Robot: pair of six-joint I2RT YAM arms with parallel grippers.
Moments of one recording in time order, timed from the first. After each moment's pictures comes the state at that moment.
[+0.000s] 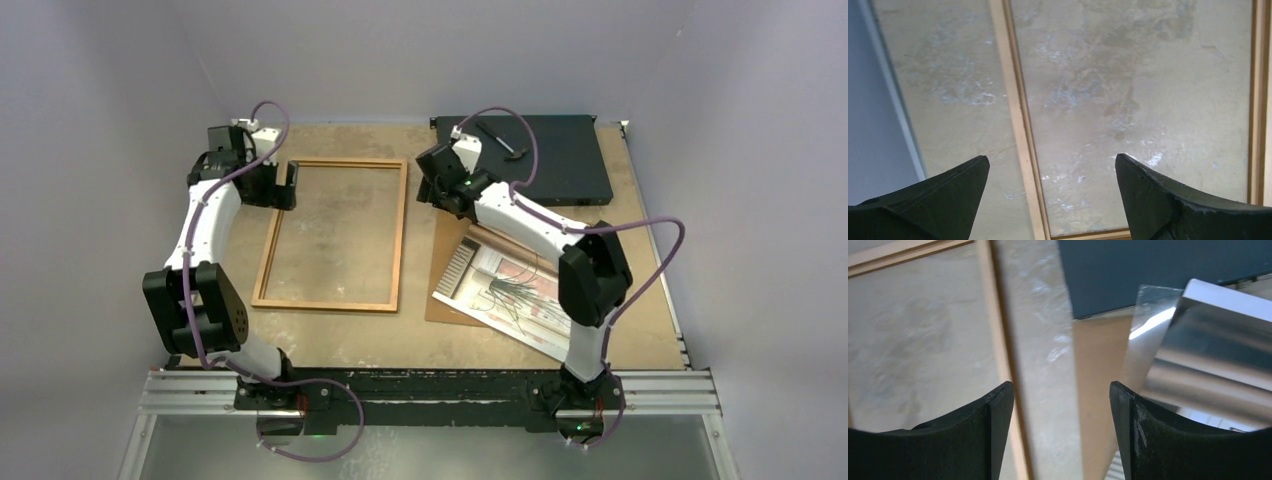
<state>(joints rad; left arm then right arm) 0.19 1.56 1.35 -0.69 0.19 0.27 0.73 1.85 1.56 -0.54 0.46 0.81</state>
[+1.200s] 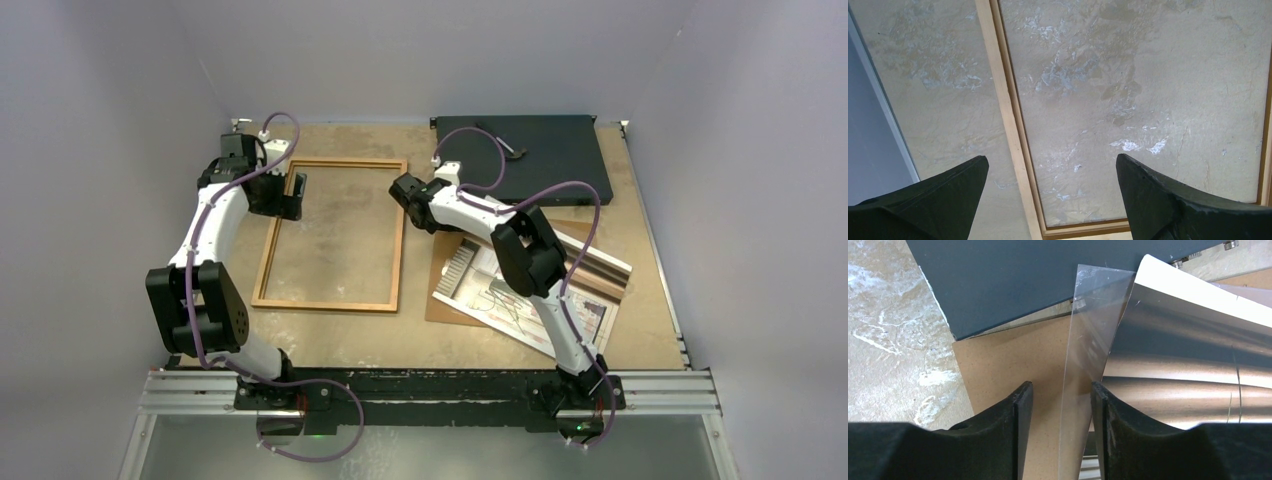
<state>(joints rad) 0.13 1.56 1.29 -0.72 0.14 0.27 0.74 2.30 1.84 -0.92 0.85 0.88</state>
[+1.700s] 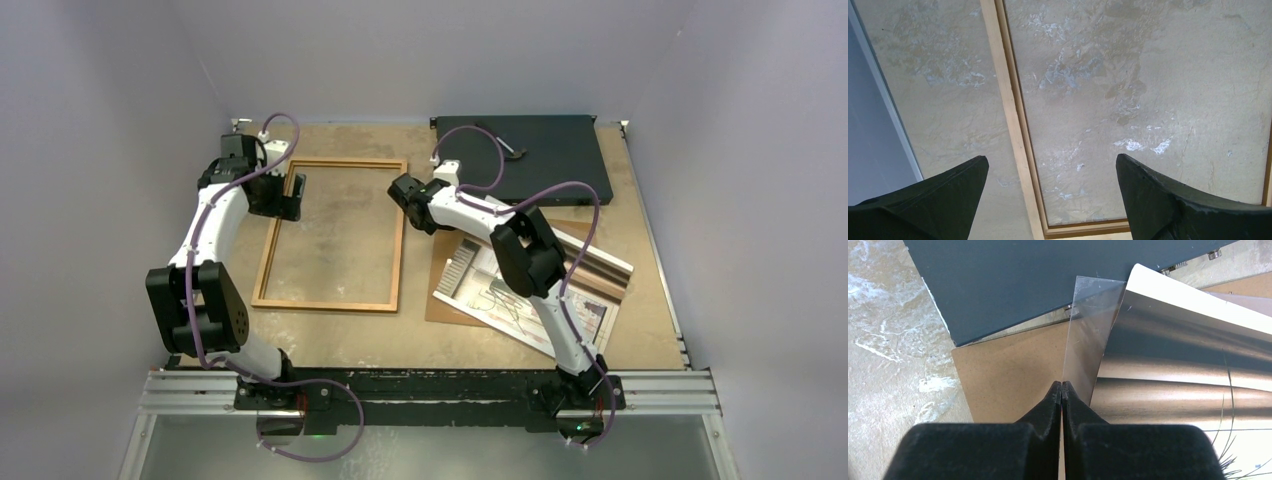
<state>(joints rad) 0.13 1.56 1.29 -0.72 0.13 0.27 0.75 2.30 1.84 -0.91 0.90 0.88</state>
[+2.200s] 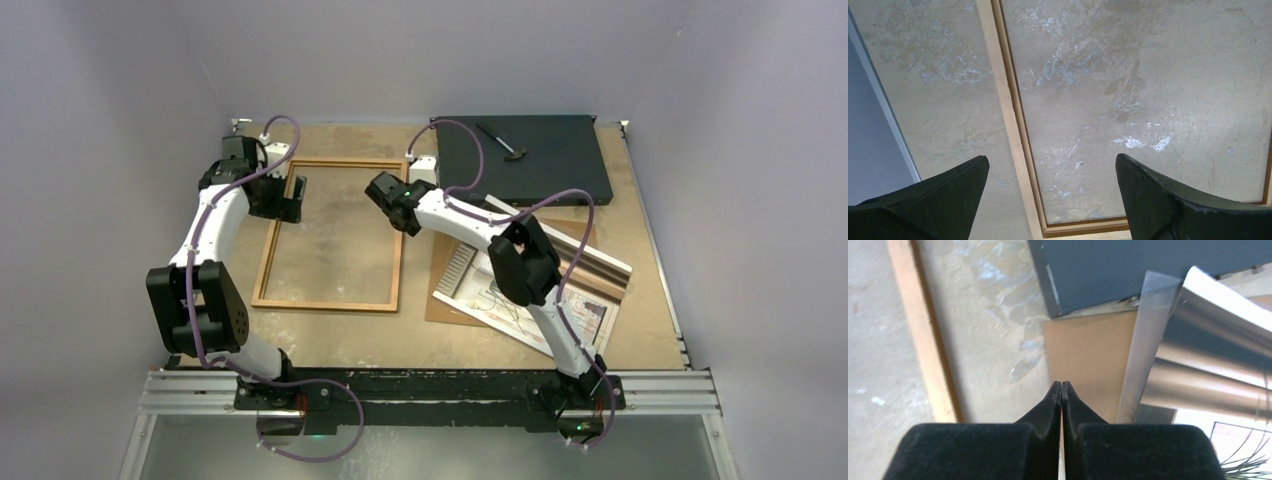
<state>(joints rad) 0.13 1.56 1.28 -0.72 0.12 0.27 0.83 2.30 1.95 -0.89 0.89 0.85</state>
